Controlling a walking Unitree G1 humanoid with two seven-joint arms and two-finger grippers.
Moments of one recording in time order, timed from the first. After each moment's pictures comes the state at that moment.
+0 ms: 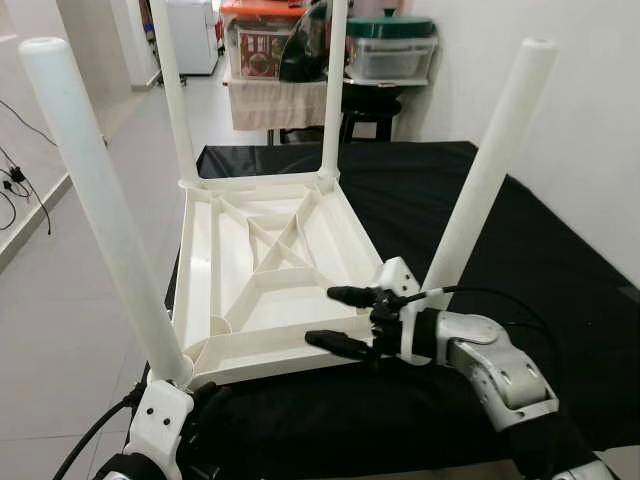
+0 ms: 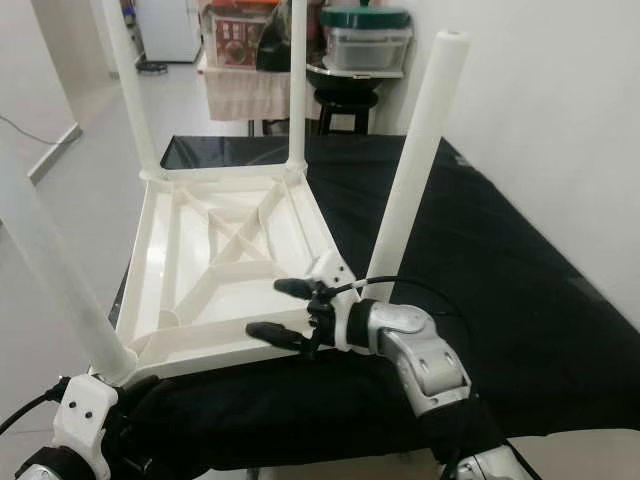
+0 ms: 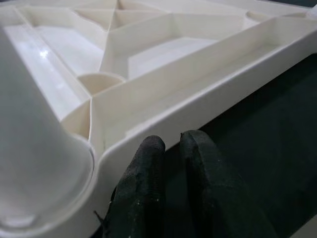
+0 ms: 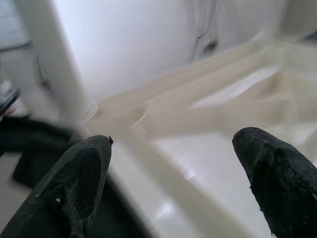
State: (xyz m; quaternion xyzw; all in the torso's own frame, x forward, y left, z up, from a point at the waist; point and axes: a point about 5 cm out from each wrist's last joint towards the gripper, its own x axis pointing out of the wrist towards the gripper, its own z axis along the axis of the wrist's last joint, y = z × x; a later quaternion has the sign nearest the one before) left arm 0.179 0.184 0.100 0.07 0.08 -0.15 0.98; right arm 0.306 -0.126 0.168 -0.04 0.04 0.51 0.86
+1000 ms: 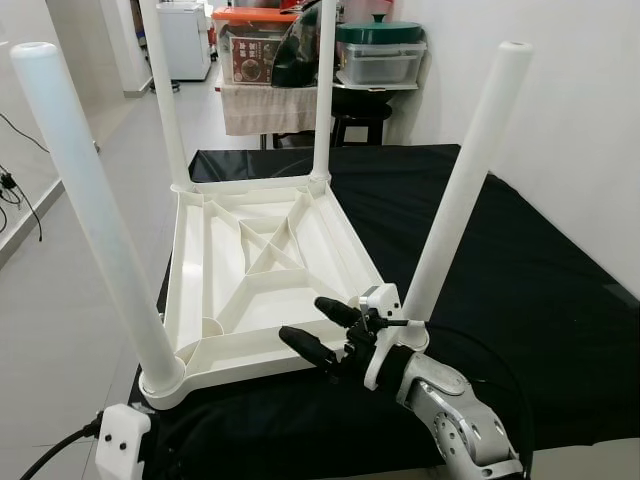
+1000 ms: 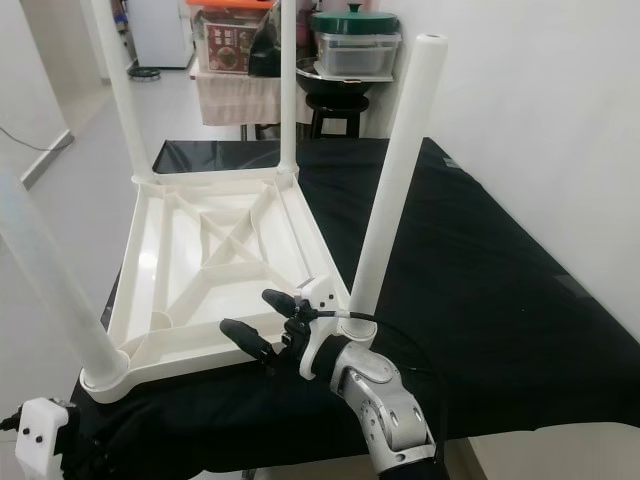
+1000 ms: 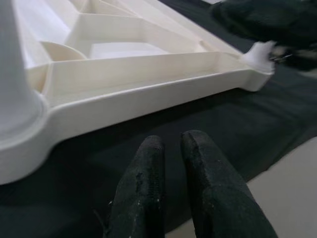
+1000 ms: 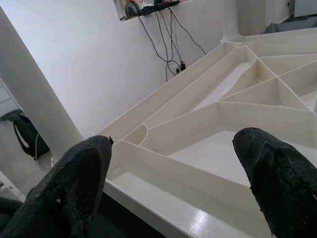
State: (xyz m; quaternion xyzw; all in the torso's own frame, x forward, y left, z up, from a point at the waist) left arm 0.143 0.183 0.105 -0.12 0.12 -0.24 0.96; right arm 0.281 -0.090 0.130 0.10 0.05 0.44 0.89
